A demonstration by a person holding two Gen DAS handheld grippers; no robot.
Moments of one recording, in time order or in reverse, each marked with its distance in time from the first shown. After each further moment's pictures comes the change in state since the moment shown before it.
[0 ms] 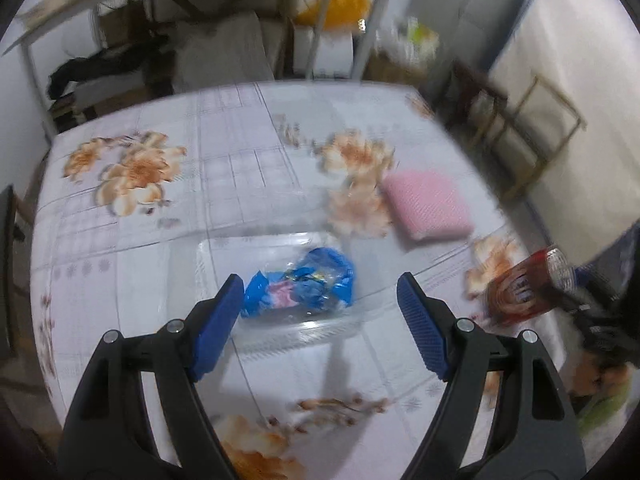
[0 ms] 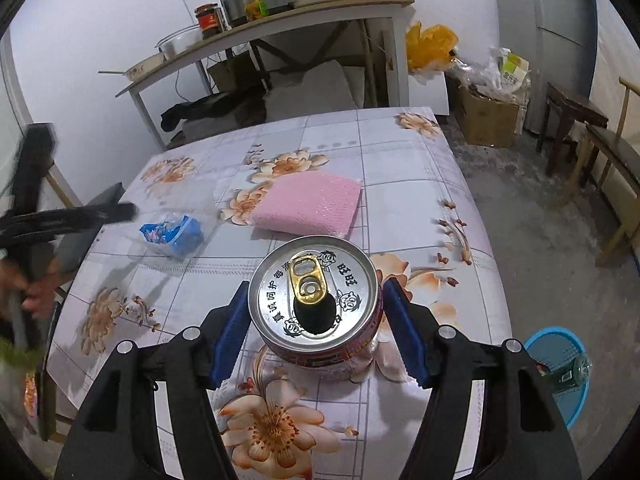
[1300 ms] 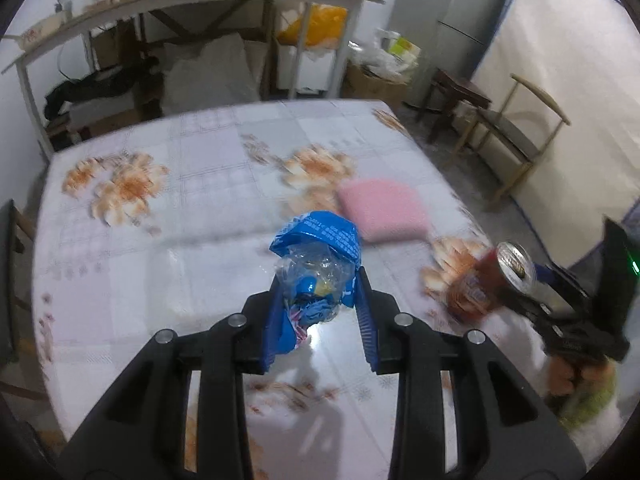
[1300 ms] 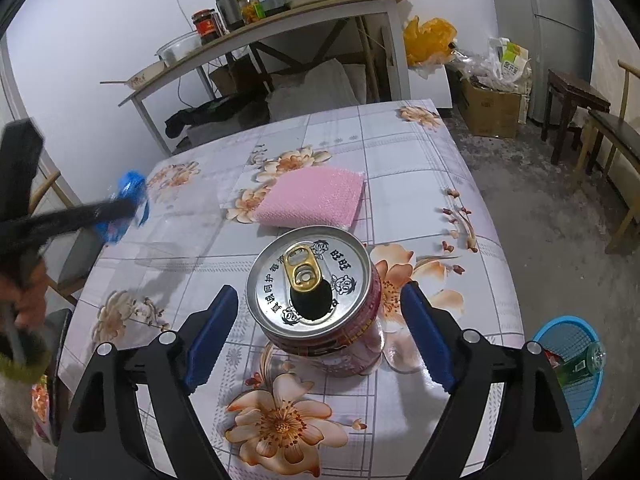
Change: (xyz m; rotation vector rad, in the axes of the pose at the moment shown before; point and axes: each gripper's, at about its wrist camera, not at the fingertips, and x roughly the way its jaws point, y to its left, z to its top) left arm -0.043 -0.047 -0.026 0.028 -0.092 -0.046; right arm 0.005 -0.002 -0.008 0.039 0.004 0.028
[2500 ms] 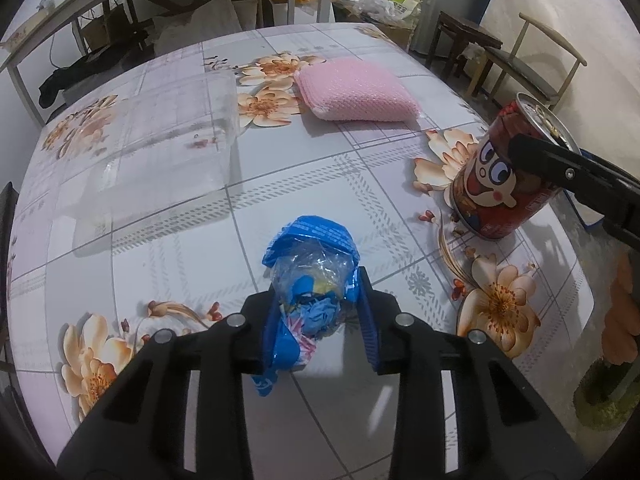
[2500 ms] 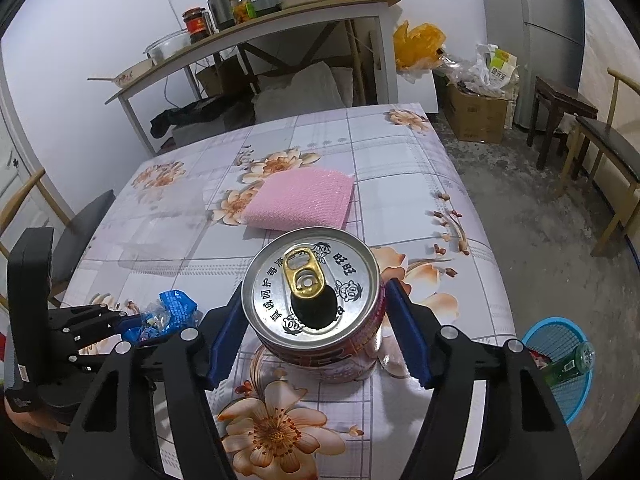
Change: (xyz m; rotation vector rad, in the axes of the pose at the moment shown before) left arm 0.072 -0.056 -0.069 0.060 0.124 0.126; right arm 0.003 0.006 -0.002 0.005 -0.015 -0.067
